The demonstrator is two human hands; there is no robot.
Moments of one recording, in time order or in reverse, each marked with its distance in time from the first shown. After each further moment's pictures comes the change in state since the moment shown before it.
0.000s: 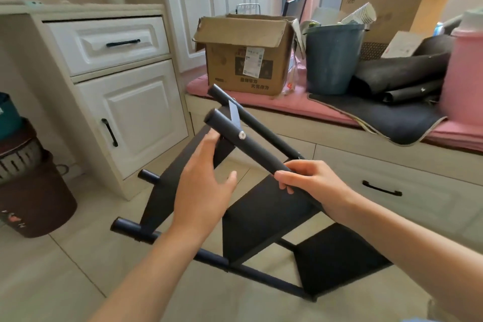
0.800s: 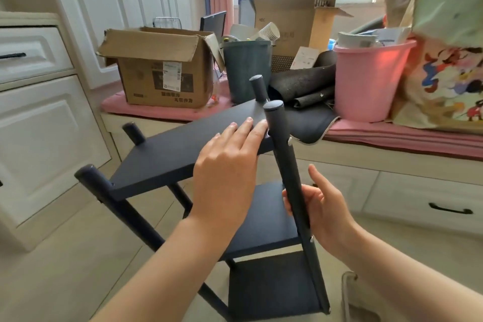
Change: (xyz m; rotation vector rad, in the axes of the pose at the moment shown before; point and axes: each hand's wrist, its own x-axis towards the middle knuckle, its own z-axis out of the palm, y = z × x) left_hand 0.004 0.141 0.107 0.293 0.169 0.657; right_hand -0.099 0.058 -0.100 0.609 0.331 0.238
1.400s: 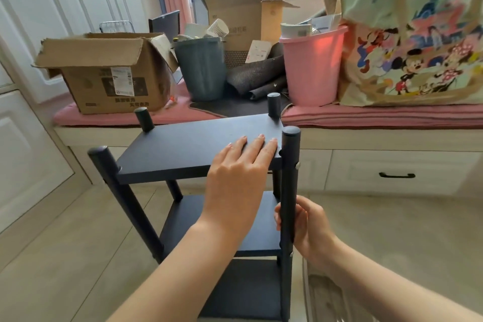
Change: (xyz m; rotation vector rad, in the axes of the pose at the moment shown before) left_hand -0.017 0.108 0.031 0.015 -0.112 0.234; right_hand -0.055 0.043 -0.077 0.324 0.195 0.029
